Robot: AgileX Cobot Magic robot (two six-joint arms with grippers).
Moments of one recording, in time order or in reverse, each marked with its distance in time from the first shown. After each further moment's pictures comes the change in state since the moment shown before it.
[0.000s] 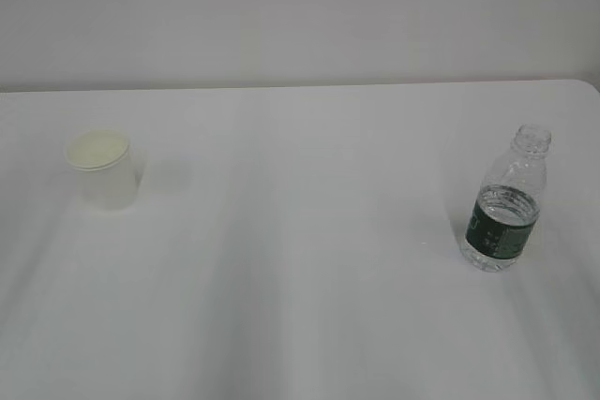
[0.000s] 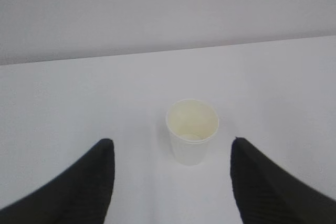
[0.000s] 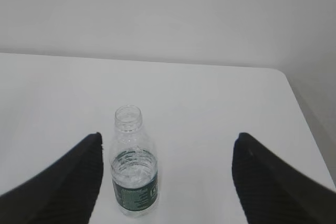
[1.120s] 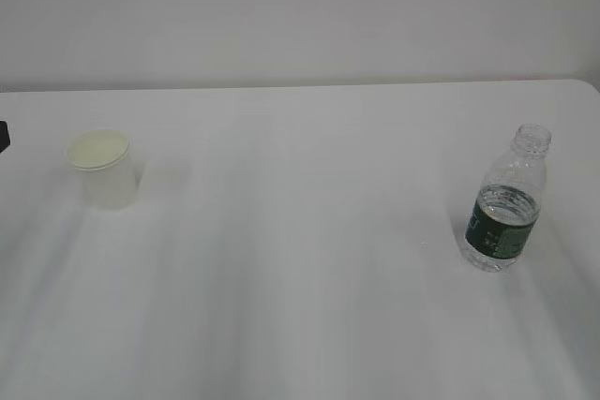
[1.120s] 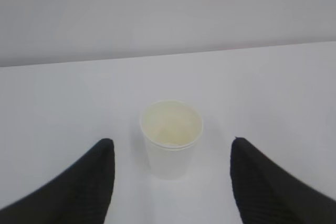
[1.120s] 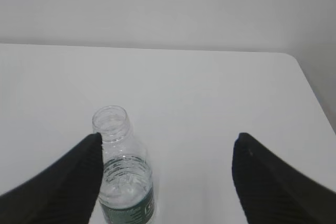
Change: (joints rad) left arm 0.000 0.221 0.217 -0.015 -0.534 0.000; right arm 0.000 0.338 0.050 0.005 -0.342 0.015
